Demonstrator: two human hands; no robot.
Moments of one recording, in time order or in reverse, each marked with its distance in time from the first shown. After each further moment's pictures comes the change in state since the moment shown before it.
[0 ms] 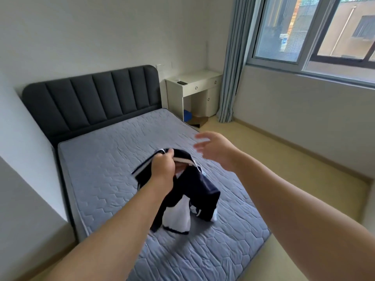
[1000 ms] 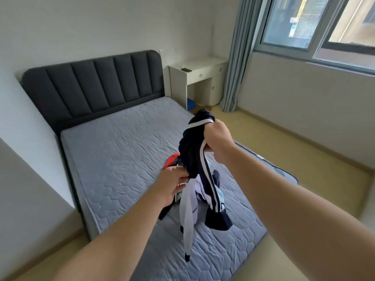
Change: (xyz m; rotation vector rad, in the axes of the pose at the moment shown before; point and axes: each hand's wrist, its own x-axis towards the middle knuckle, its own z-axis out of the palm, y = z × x) left_hand 0.013 -0.055 -0.072 0.187 -0.310 -0.212; right_hand 0.026 -0.013 0.064 0.256 0.267 0.072
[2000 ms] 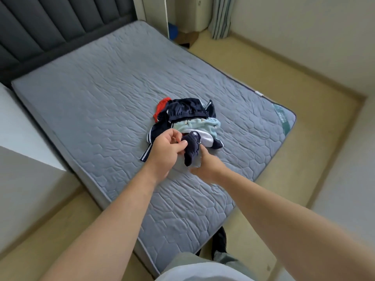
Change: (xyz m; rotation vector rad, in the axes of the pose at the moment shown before) left_hand 0.052 -0.045 -0.051 0.139 -0.115 0.204; right_hand 0.002 0.232 0.068 -0.741 -0.376 0.279
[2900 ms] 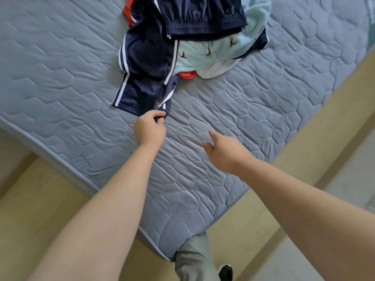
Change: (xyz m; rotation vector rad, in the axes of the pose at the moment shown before) left_hand 0.208 -0.402 -0.098 0.796 0.311 -0.247; right_hand 0.232 0.143 0.168 -0.143 -0.233 0.215
